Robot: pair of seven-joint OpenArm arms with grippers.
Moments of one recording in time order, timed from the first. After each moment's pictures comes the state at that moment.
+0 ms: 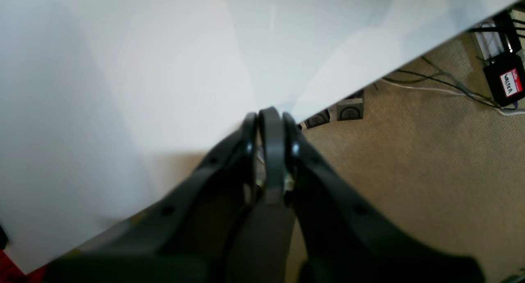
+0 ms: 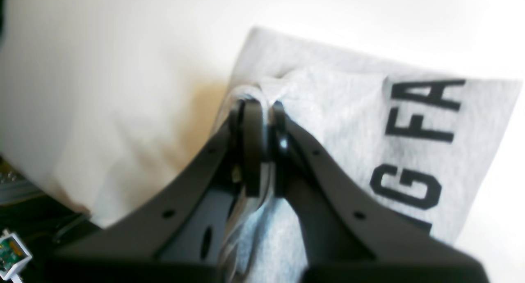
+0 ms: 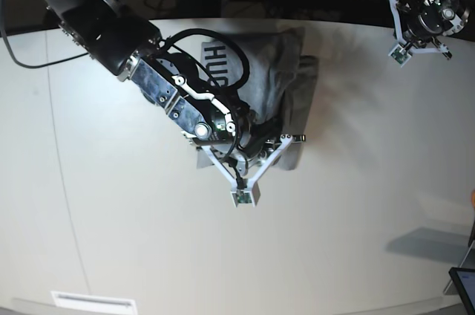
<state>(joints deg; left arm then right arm) 39.2 -34.3 -22.1 107.2 -9.6 -37.4 50.3 22.3 2.1 -48.1 93.6 34.8 -39.0 -53.9</state>
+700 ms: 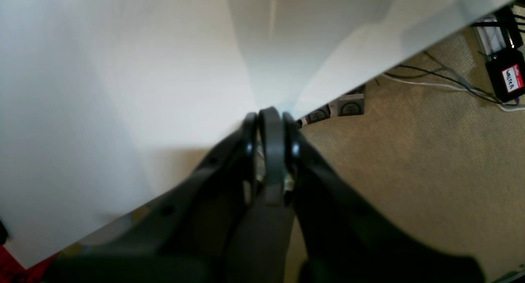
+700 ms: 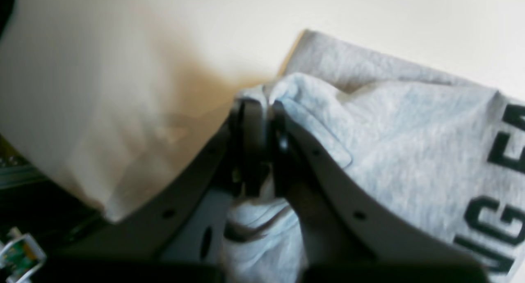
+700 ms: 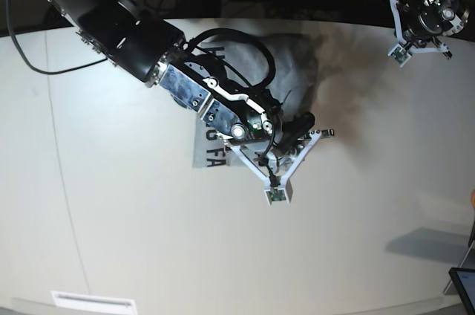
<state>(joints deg) 39.1 -34.3 -22.1 107.2 -9.6 -37.4 51.7 24.8 -3.8 -52.7 86.6 35.0 -39.0 -50.3</state>
